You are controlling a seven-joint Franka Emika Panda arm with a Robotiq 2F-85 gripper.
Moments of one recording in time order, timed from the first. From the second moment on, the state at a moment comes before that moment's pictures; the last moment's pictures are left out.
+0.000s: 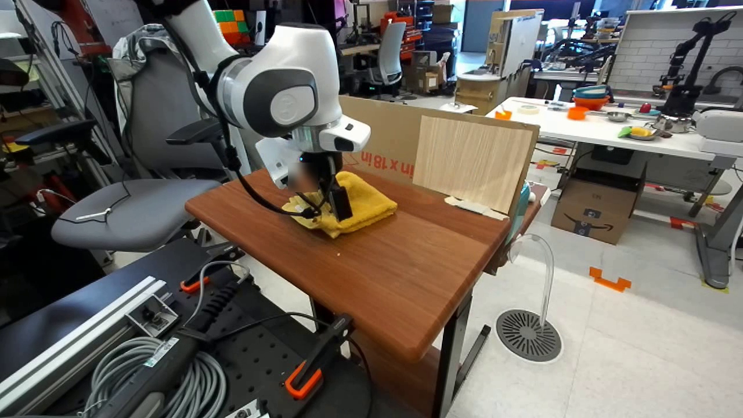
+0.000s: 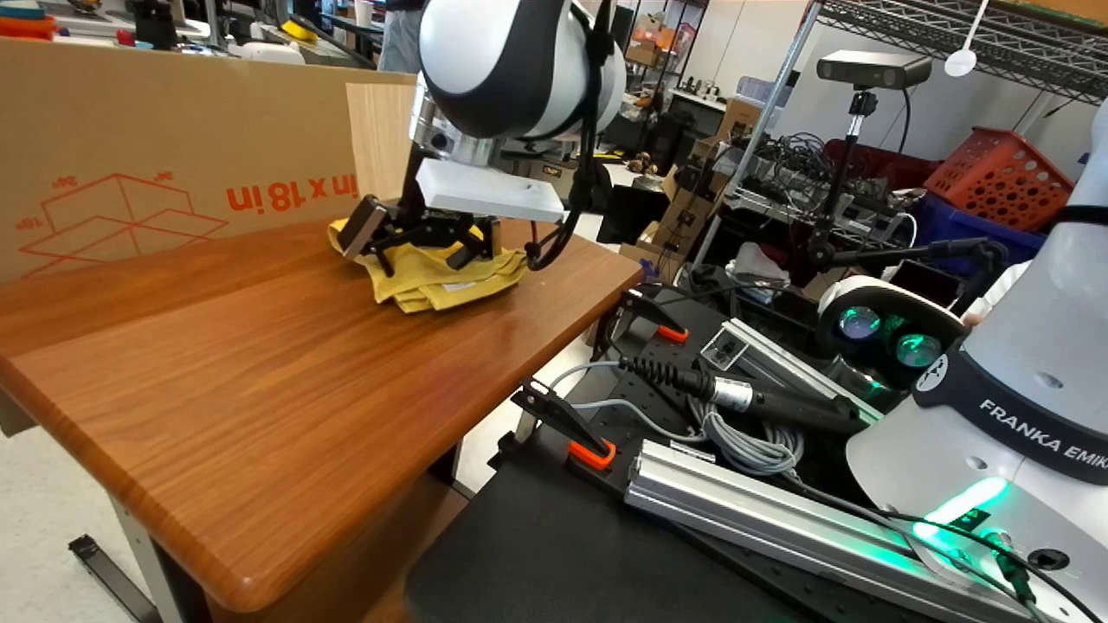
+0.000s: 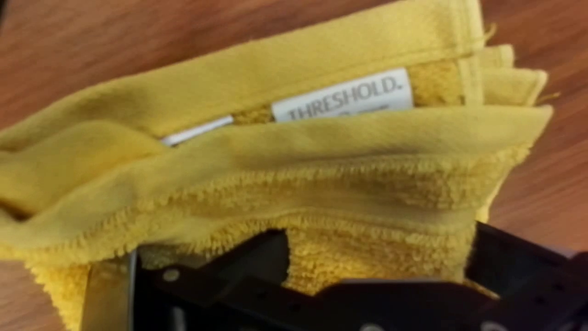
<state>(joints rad) 0.13 0.53 0.04 -2.26 0.18 2.89 0.37</state>
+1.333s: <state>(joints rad) 0.27 0.52 0.13 -2.28 0.14 2.90 0.30</state>
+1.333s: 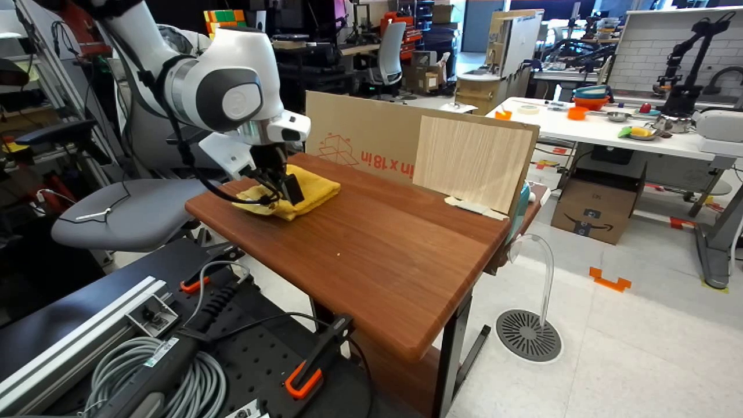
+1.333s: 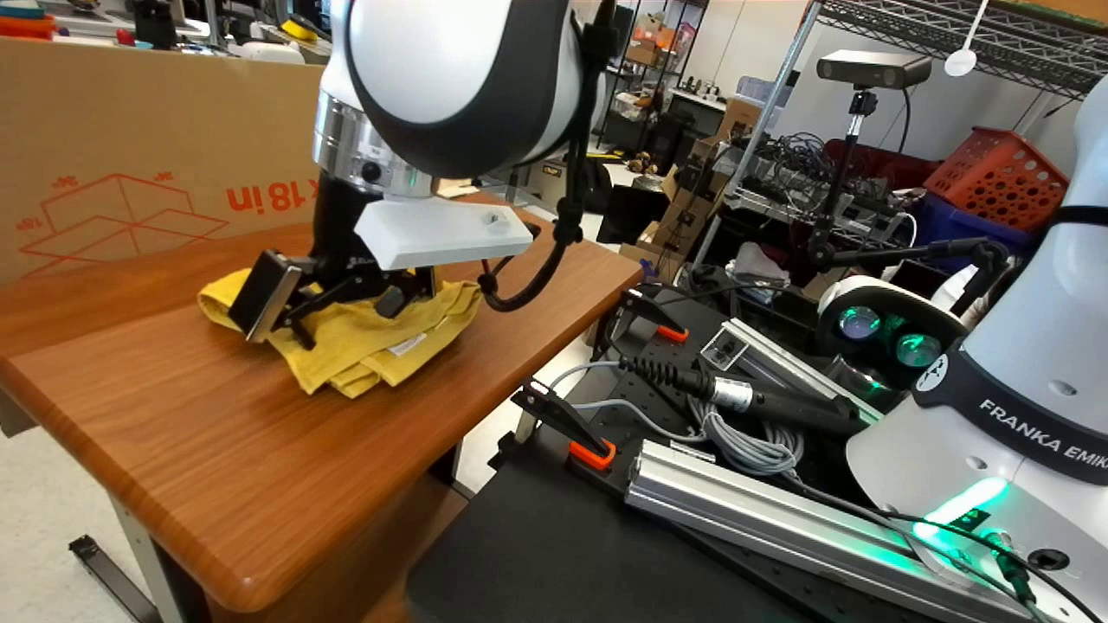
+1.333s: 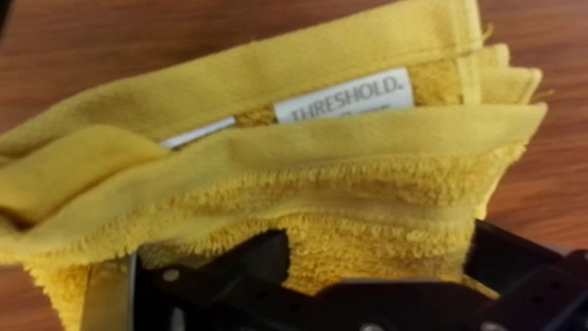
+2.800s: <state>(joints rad) 0.26 0.72 -0.22 -2.00 0.15 3.02 0.39</state>
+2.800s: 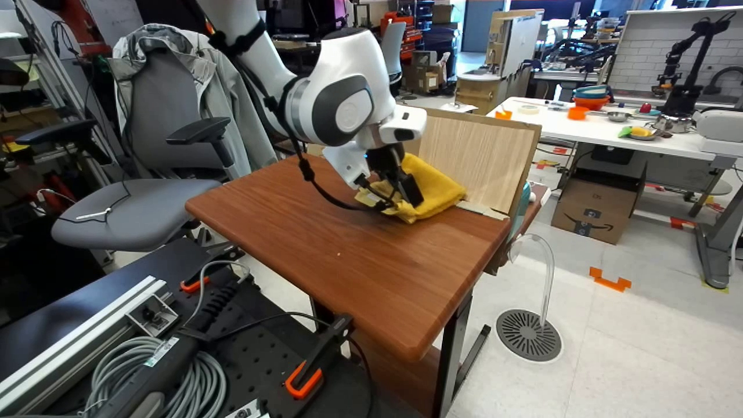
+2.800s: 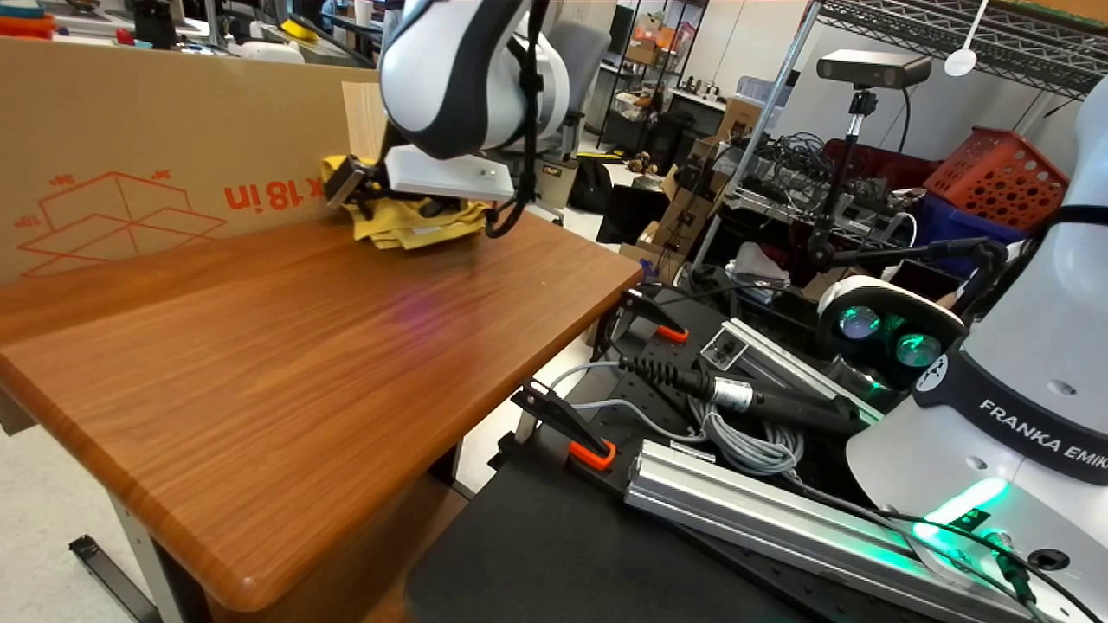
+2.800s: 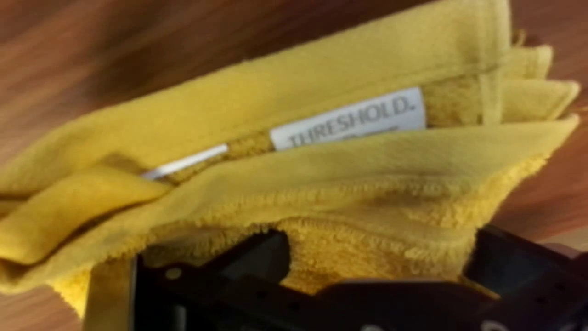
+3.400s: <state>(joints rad) 0.25 0.63 -0.33 -2.14 0.12 2.86 0.45</state>
